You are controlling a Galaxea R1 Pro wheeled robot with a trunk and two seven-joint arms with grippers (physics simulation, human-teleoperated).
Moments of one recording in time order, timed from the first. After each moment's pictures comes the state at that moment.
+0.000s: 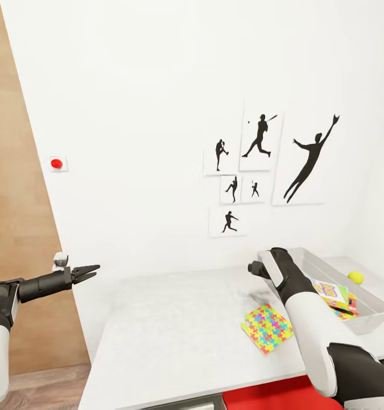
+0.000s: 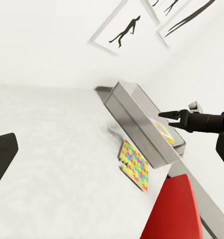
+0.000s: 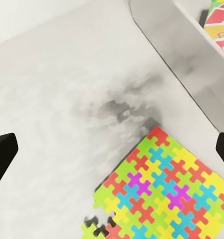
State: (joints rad) left arm -0.82 0.32 0.69 -0.67 -0.43 0.74 -1.56; right arm -0.95 0.02 -0.13 -0.66 -0.28 0.84 -0.41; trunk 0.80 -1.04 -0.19
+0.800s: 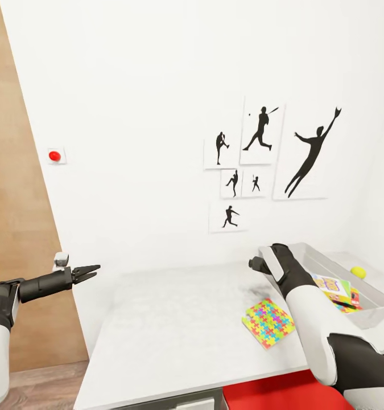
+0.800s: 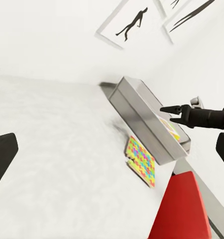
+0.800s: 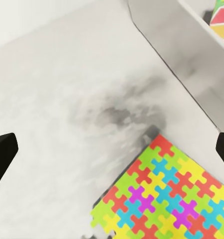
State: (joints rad) left arm -0.82 0.32 0.69 -0.67 -0.43 0.74 -1.56; right arm -1.00 0.01 -0.13 -0.60 -0.28 0.80 -0.40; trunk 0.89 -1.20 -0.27
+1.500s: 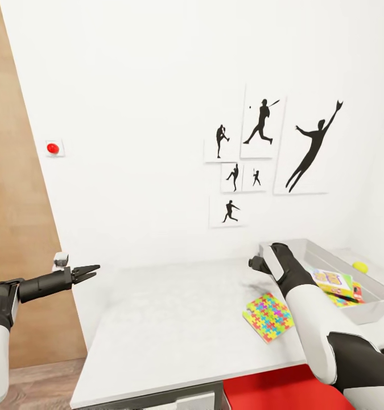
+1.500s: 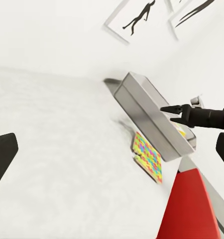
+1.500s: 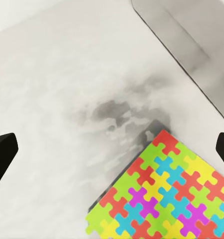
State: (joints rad) left arm -0.82 0.32 0.69 -0.67 -0.43 0.74 -1.56; right arm -1.00 0.01 -0.13 -0.60 -0.28 0.80 -0.40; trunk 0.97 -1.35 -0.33
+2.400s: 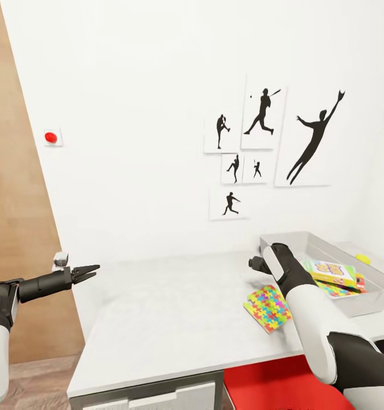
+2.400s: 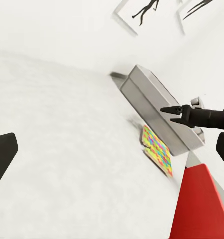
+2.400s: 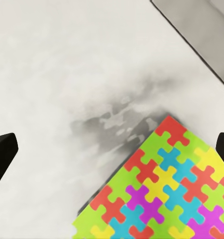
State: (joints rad) left arm -0.82 0.32 0.69 -0.67 -0.43 0.74 -1.56; right arm -1.00 0.01 -0.13 -0.60 -0.28 0.80 -0.40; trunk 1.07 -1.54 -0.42
